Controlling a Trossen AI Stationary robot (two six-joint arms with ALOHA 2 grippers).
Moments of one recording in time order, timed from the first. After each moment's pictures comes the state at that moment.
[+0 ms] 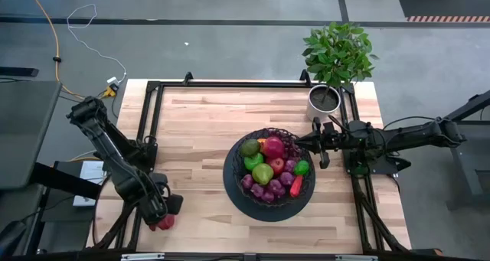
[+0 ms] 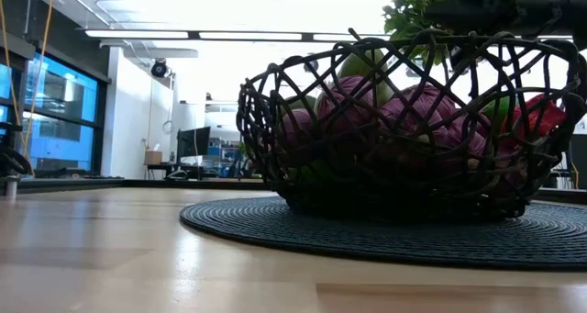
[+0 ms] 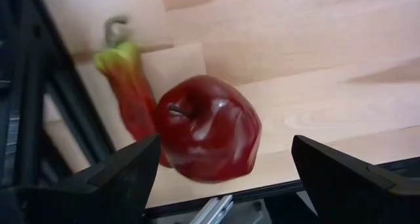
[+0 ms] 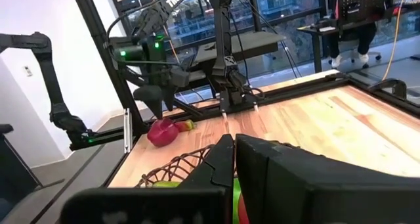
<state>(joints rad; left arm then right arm) -0.81 1.33 0.94 -0.99 0.04 -2.32 0.04 0.63 0.26 0.38 -0.01 0.25</state>
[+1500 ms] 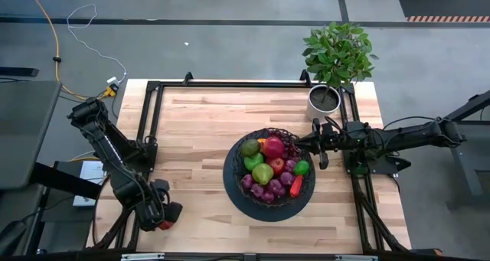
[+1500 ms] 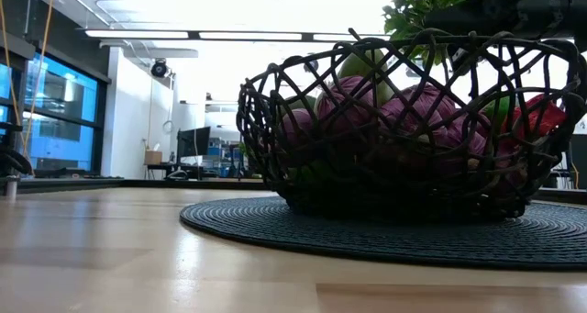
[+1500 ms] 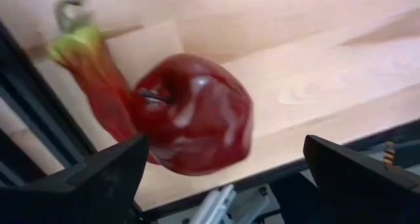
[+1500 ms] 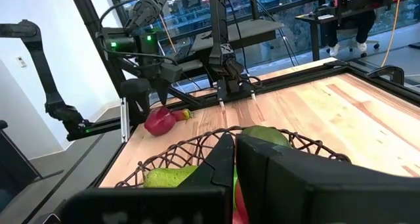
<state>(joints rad) -0.87 1.36 0.90 -0.86 0.00 -2.26 0.04 0.63 0.26 0.34 -0.01 0.25</state>
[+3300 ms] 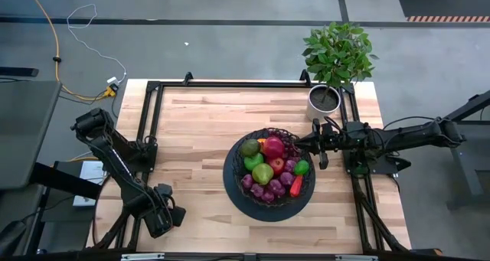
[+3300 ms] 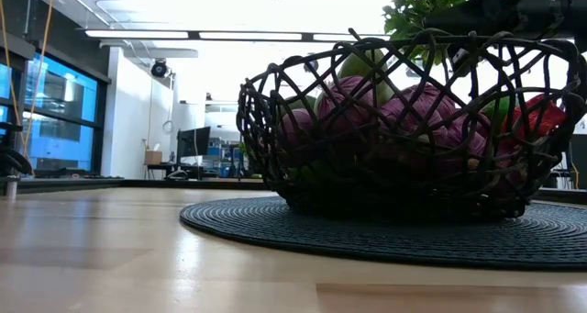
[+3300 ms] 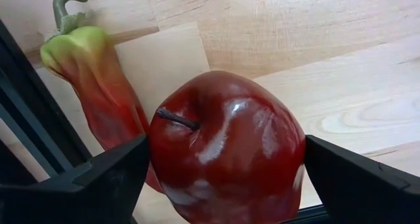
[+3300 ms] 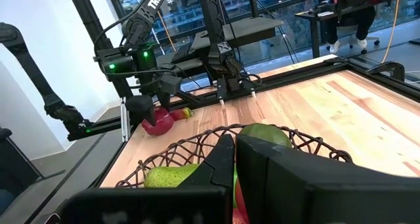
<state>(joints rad) -0.86 1.52 0.90 -0.82 0.05 -2.27 0.04 0.63 0.26 0.33 -0.01 0.26</state>
